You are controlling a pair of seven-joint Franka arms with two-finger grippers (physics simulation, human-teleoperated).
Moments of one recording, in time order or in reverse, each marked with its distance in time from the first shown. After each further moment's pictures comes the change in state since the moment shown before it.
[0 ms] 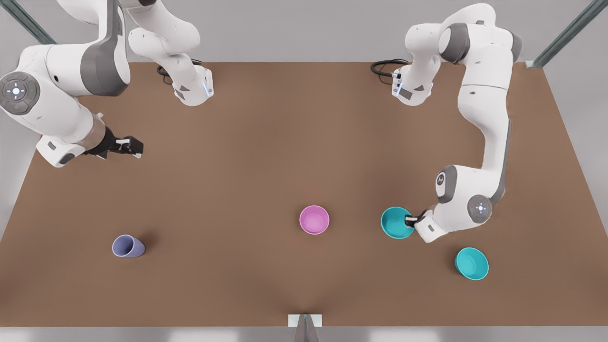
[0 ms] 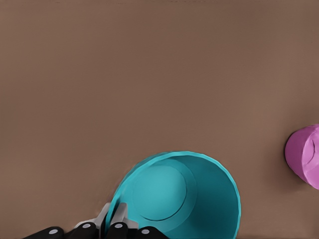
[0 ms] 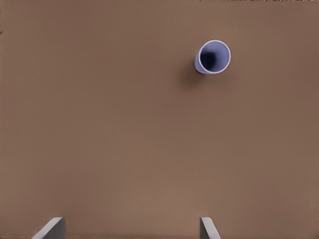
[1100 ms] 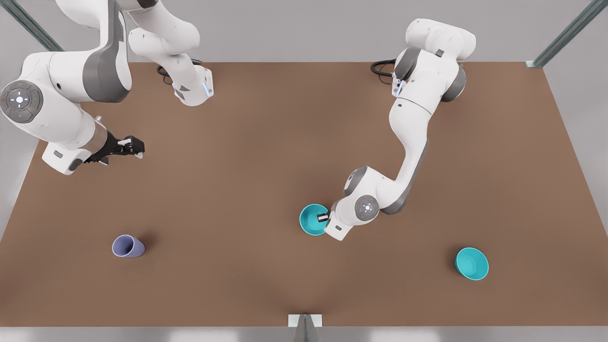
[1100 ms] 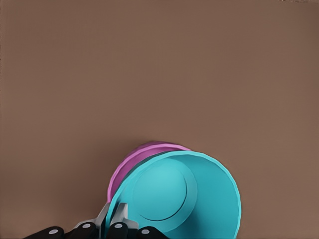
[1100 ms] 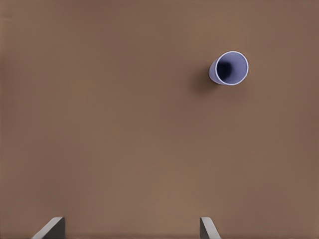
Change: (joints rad) left arm -0.318 0.299 -0.032 0.355 -0.032 -0.059 -0.769; right arm 0.001 0.020 -0.005 -0.002 0.003 0.006 -0.175
